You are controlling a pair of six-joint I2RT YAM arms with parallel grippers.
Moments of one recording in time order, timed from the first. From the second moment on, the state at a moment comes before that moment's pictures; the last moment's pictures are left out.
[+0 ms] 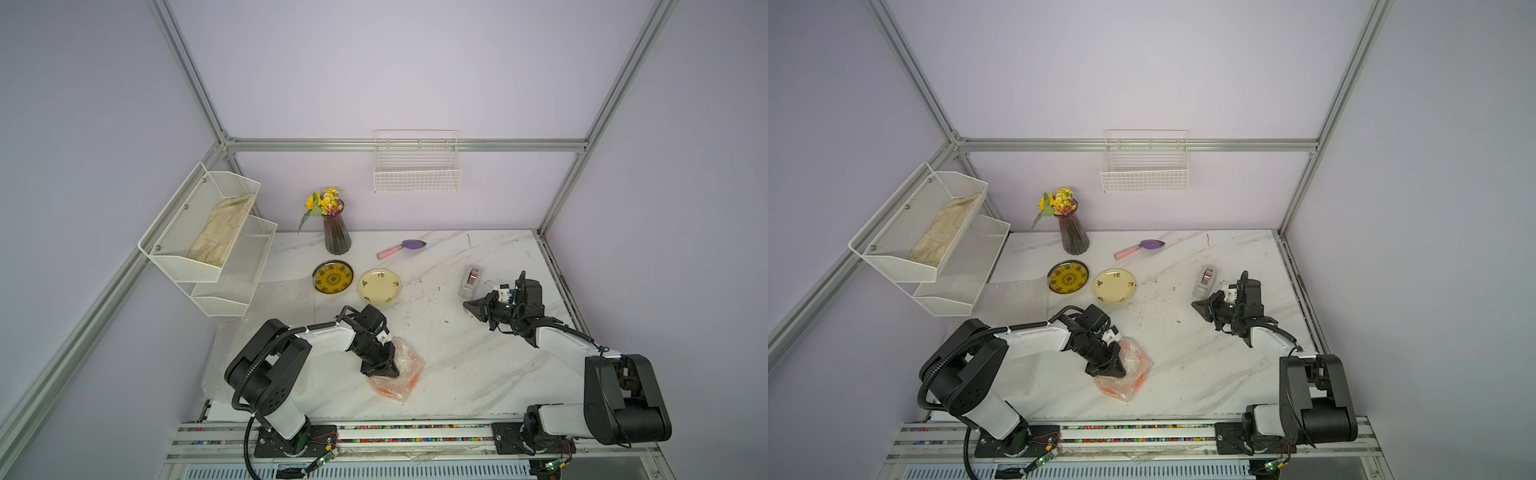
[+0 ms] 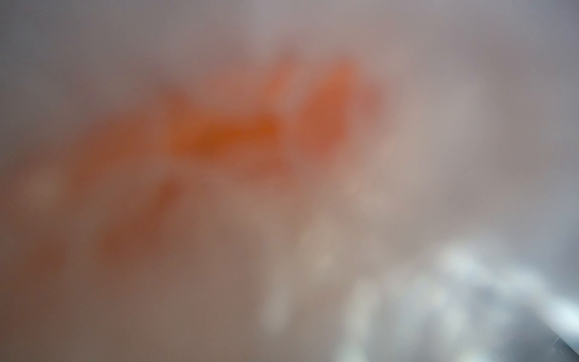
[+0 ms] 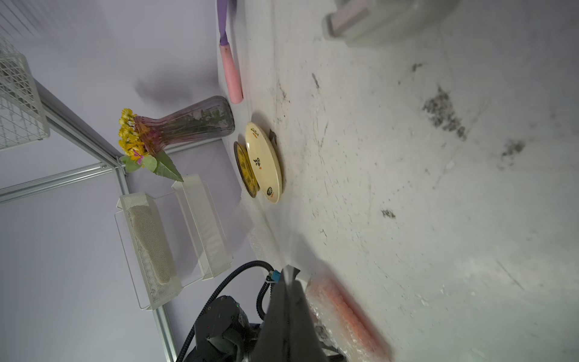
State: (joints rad) left arm -0.62 1.64 0.78 -0.51 0.68 -0.72; right arm 0.10 1.36 0.58 0.11 -0.78 1.23
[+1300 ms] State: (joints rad) left arm -0.62 1.62 0.77 -0.53 0.66 -0.72; right arm 0.00 1.52 0.62 0.13 -0.74 0.95
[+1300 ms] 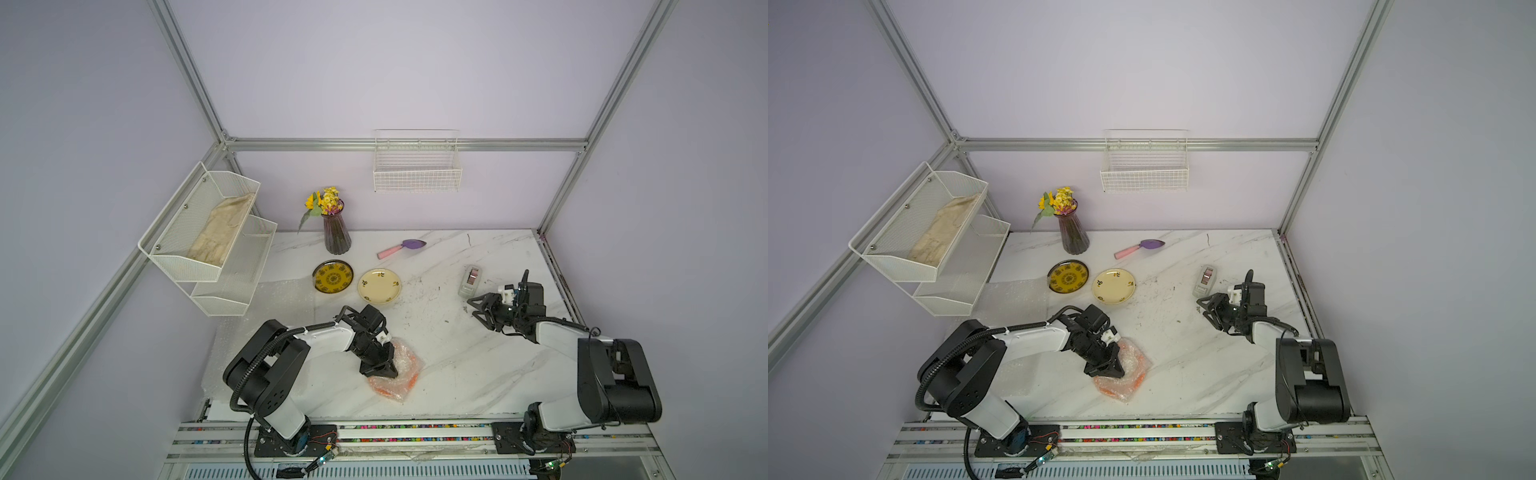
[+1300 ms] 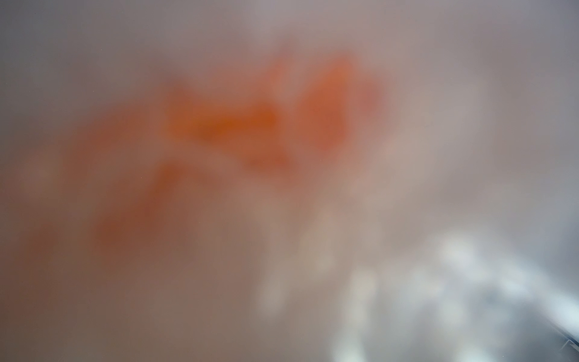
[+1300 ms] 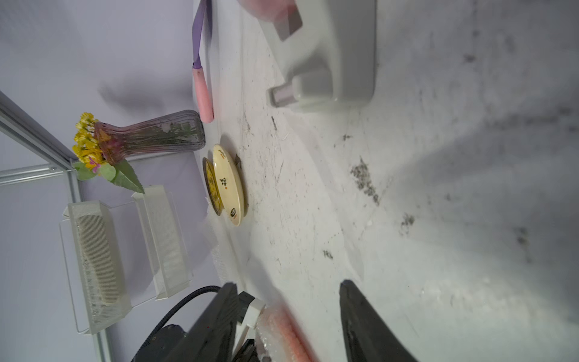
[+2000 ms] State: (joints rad) left arm -0.63 1.62 0.77 -0.53 0.66 -0.73; right arm 0.01 1.89 0.73 0.54 -0.74 1.00
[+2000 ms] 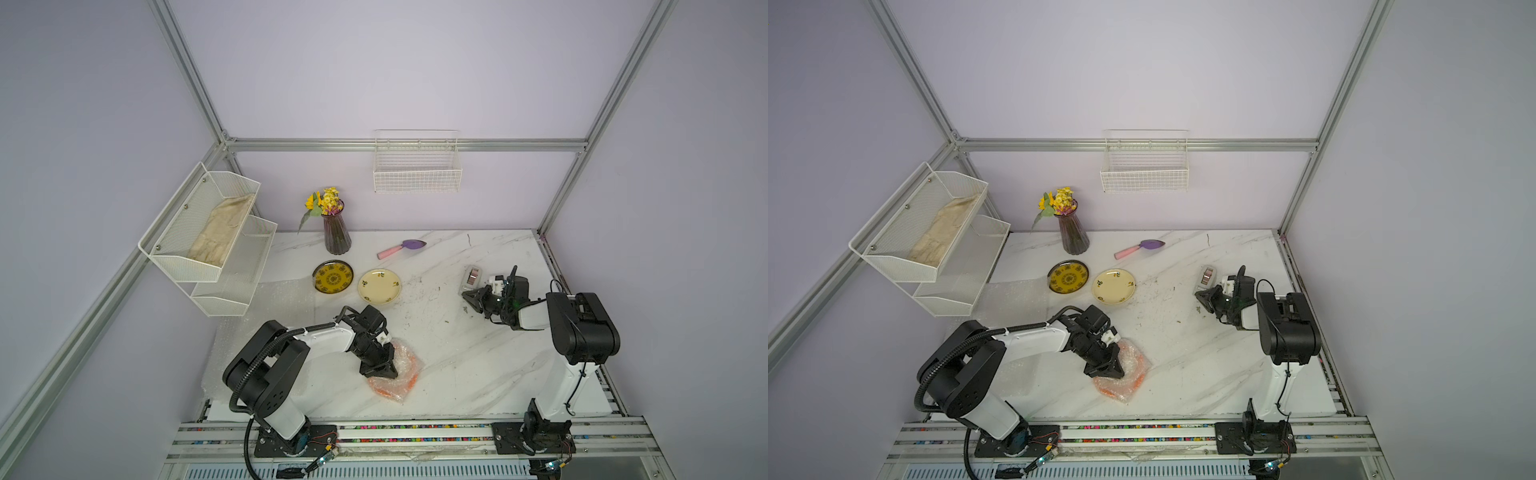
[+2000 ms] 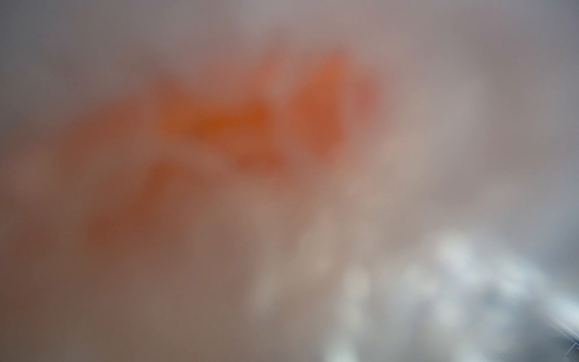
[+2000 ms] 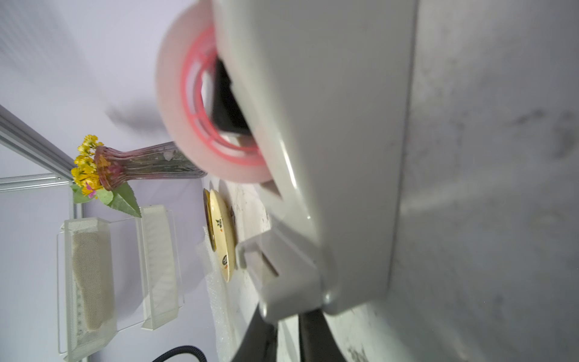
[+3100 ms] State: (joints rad) left arm -0.65 1.56 0.75 -0.50 0.57 -0.67; right arm 0.27 0.95 0.76 -0.48 -0.59 0.67
